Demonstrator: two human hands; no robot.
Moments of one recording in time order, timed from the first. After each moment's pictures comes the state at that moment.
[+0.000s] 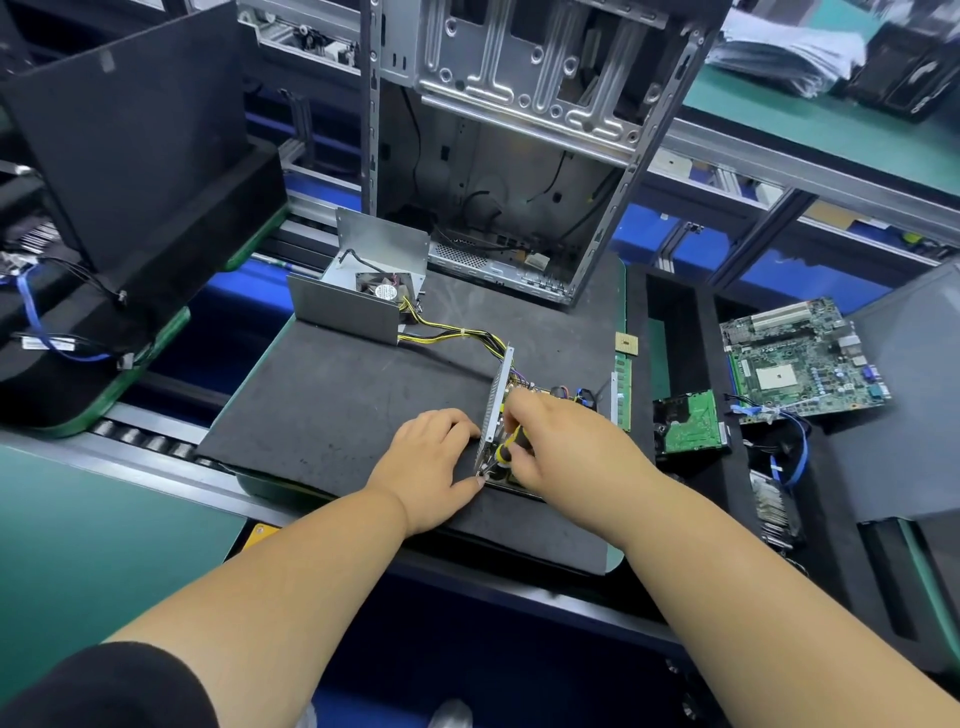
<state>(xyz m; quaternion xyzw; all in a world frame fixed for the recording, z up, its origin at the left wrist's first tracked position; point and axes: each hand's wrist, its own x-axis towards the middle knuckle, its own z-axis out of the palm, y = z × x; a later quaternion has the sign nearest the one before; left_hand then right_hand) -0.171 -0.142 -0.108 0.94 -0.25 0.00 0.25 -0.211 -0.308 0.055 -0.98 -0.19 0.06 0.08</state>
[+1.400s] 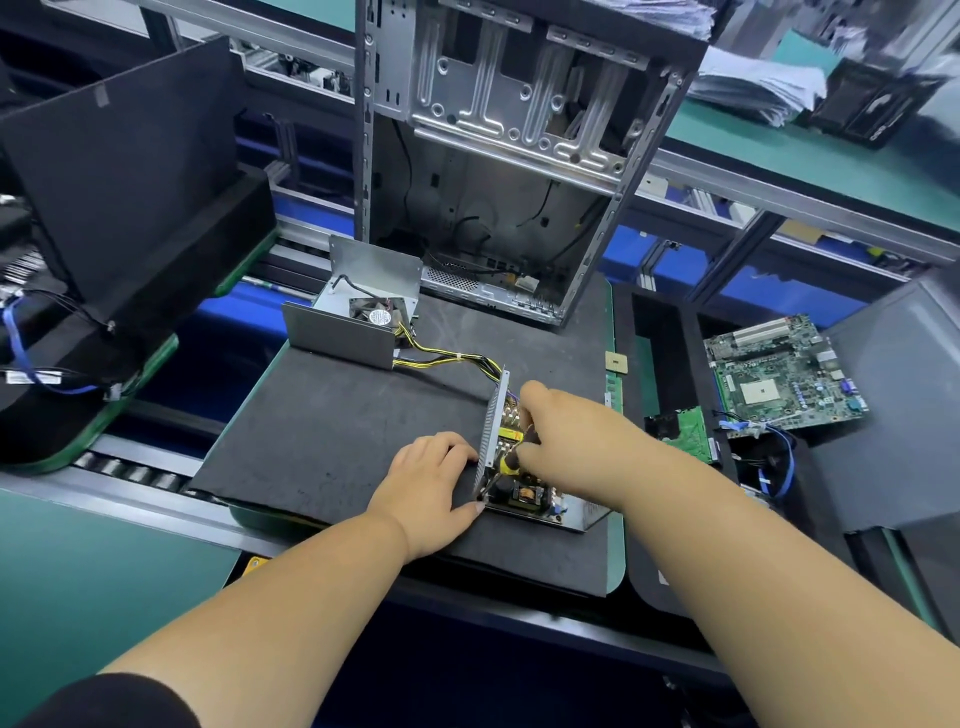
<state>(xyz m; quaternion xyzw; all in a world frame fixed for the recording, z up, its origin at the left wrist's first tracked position) -0.168 -0.141 -0.110 0.93 -0.24 -0.02 0.26 -0.178 -0.306 0.076 -0.98 -0.08 0.16 0.05</state>
